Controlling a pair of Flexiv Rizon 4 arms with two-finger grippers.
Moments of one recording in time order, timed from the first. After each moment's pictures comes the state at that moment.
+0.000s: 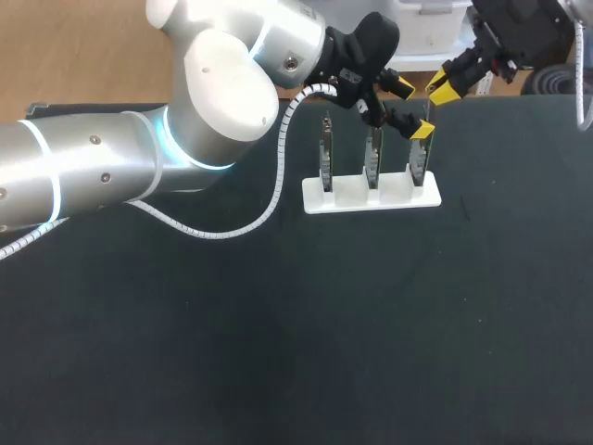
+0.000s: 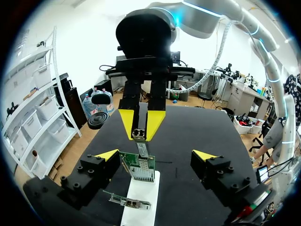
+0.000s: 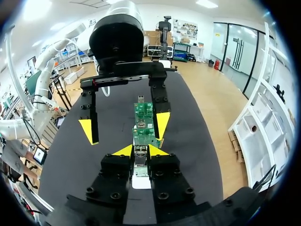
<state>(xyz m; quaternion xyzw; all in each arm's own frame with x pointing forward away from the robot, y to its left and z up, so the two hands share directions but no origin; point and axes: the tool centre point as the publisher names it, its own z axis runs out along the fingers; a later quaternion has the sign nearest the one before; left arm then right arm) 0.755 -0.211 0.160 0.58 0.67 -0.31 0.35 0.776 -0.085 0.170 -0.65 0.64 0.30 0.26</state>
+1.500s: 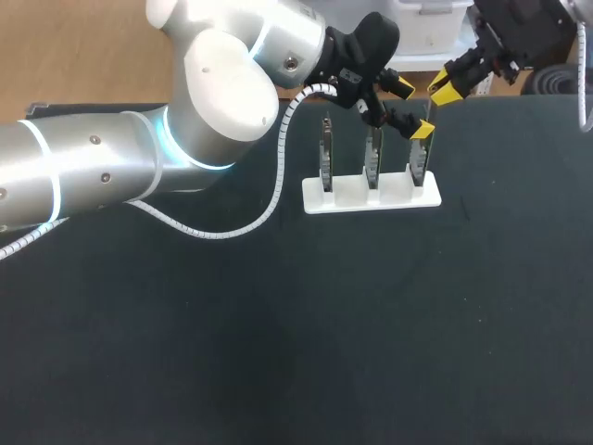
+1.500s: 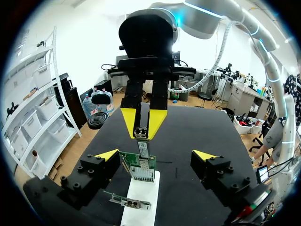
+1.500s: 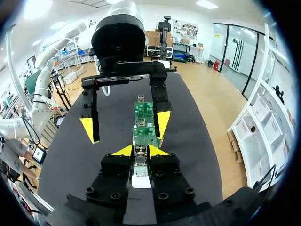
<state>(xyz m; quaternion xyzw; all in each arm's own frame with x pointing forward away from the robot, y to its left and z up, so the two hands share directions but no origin) 0.755 -0.211 0.160 0.58 0.67 -0.31 0.35 0.774 -0.088 0.170 -0.65 0.64 0.30 0.26</state>
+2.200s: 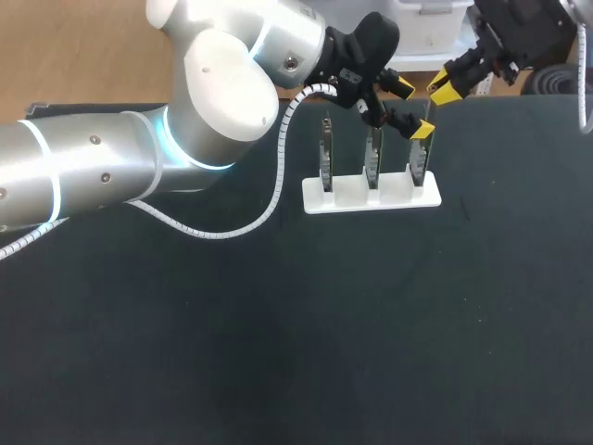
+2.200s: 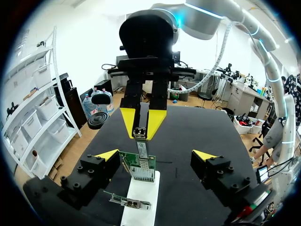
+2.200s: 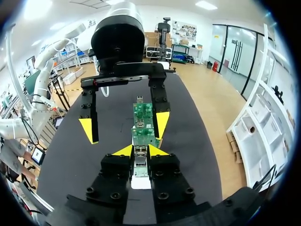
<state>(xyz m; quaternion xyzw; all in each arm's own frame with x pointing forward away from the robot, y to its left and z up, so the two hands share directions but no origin) 0.755 -0.211 0.160 0.58 0.67 -0.31 0.35 0.775 -0.086 0.171 -0.65 0.64 0.30 0.27</state>
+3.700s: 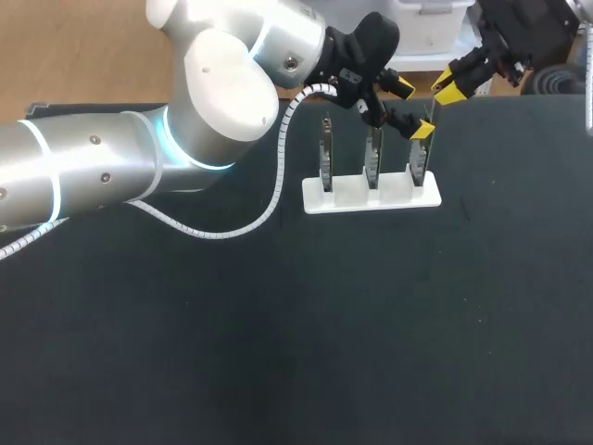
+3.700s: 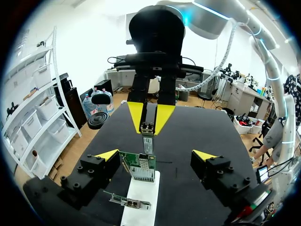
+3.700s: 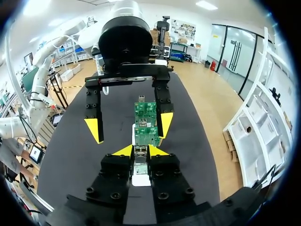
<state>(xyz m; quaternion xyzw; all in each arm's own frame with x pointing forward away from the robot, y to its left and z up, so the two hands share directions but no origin) 0.755 -0.211 0.160 0.58 0.67 -0.31 0.35 0.768 -0.092 0.175 -0.65 0.65 0.28 0.28</state>
